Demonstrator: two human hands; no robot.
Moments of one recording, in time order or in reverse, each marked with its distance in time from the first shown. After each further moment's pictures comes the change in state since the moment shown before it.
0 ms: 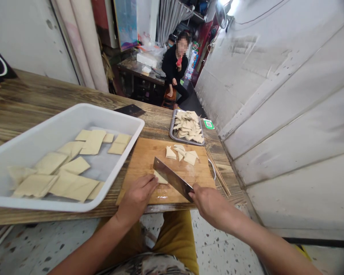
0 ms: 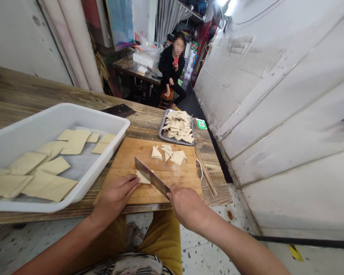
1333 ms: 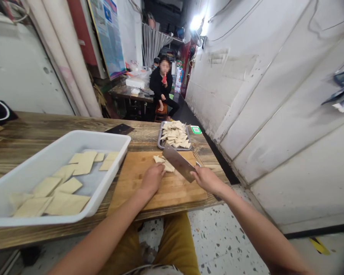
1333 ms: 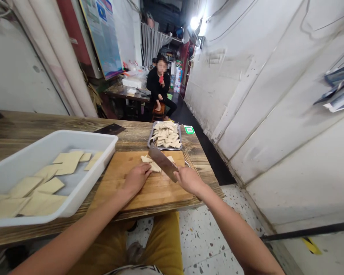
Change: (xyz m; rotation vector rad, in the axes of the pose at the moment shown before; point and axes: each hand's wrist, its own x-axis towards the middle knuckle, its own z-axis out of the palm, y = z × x) left_hand 0.096 0.022 0.053 -0.078 -0.282 -0.163; right_hand 0.021 0.079 0.005 0.076 0.286 0.110
